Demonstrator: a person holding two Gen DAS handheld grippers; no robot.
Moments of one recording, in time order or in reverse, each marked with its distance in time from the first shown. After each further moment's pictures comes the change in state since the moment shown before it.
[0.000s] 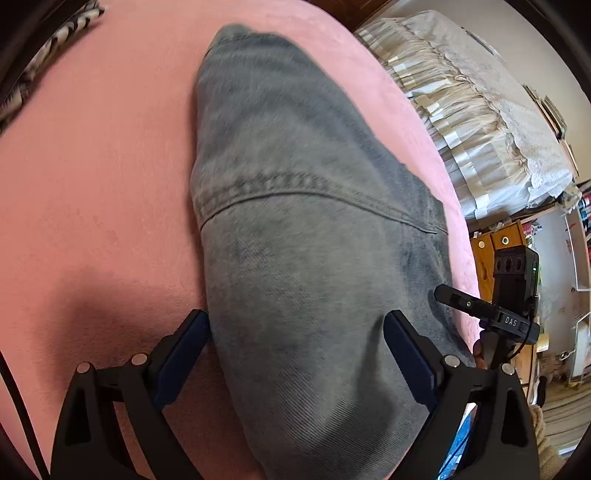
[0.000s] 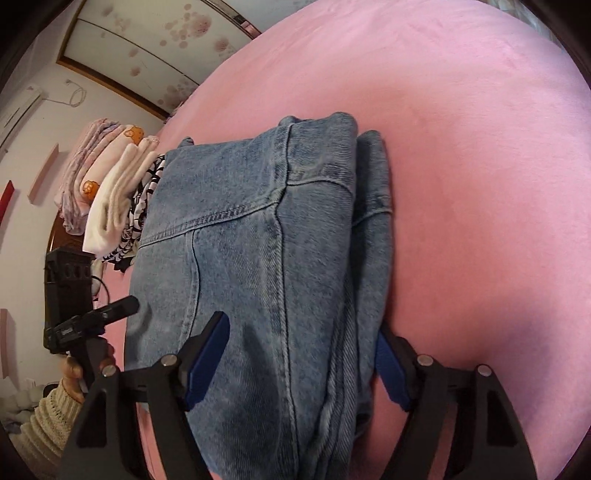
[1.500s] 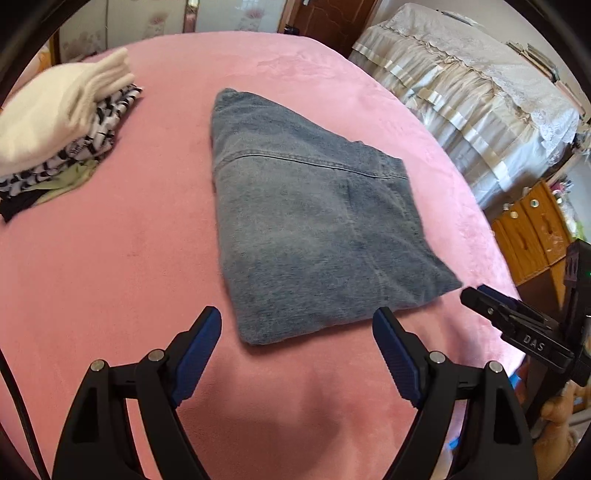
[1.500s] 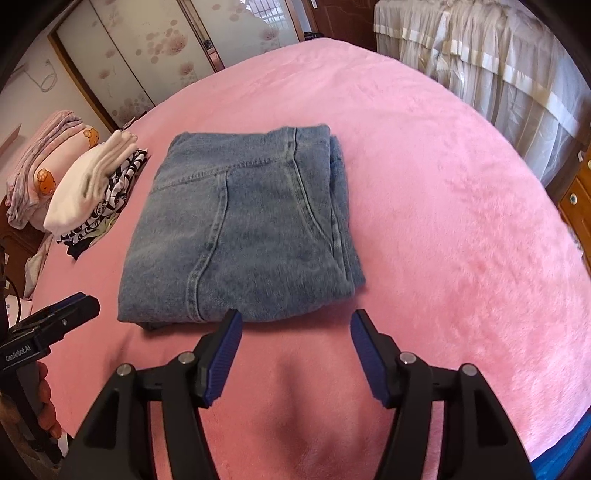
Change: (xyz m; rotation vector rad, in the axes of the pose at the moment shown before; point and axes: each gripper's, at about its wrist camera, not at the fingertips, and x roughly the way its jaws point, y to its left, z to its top) left arm -0.105 -0.104 -0.113 0.151 -0.119 0.259; right arm -0.097 0.100 -0.124 -0.042 -0.201 -0.397
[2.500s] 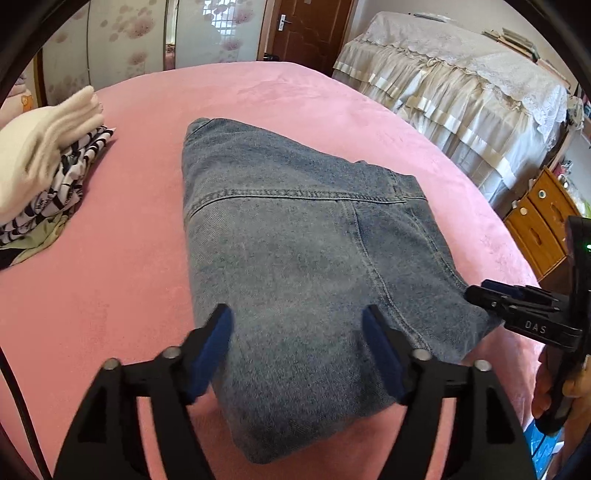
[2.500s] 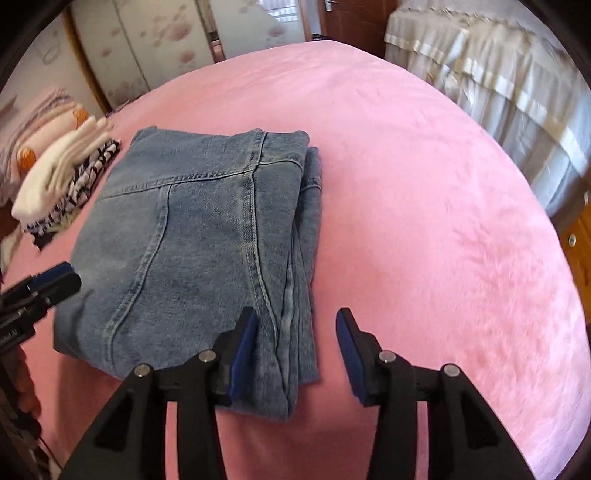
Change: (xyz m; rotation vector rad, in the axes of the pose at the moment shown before) left arm 0.066 -0.012 0.027 0.115 -0.150 0.090; right arm 0.062 -0.034 0.022 -0.056 0.006 -0.077
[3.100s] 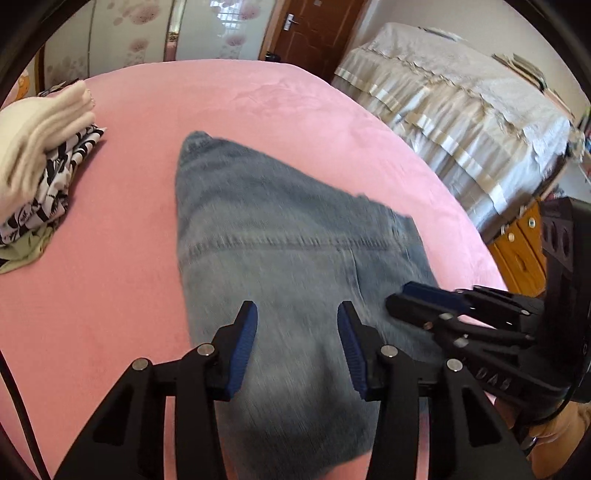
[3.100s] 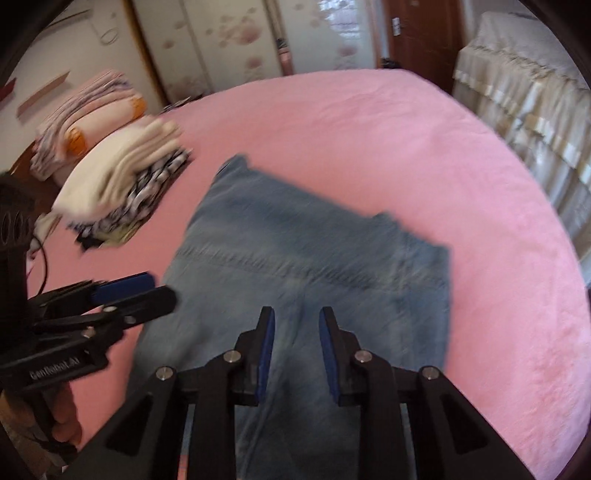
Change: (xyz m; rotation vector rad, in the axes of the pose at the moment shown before) left arm 0.011 0.015 0.042 -0.059 0.008 -0.101; right arm 0.021 0.112 0.065 -0.218 -0.009 0.197
